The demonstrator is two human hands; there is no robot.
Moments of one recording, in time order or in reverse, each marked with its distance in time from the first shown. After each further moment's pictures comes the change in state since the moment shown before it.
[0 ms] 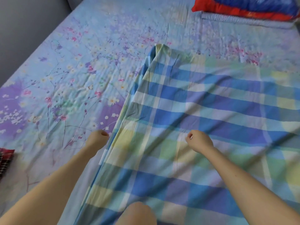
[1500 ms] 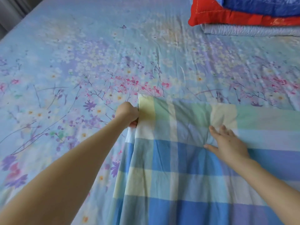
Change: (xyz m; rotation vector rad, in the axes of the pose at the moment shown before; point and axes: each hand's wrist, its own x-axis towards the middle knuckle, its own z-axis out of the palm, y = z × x) left_hand 0.423 0.411 0.037 -0.003 -0.137 0.118; right_hand 0.428 -0.047 -0.113 -0.261 0.162 0.054
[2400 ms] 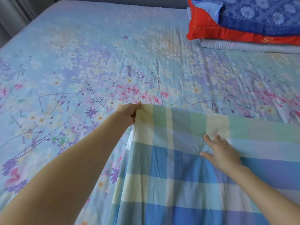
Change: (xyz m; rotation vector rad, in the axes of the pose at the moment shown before) left_hand -0.006 0.026 -0.022 -0.849 -0.185 -0.158; right_hand -0.007 -0.005 -0.018 -0.033 -0.104 -0.006
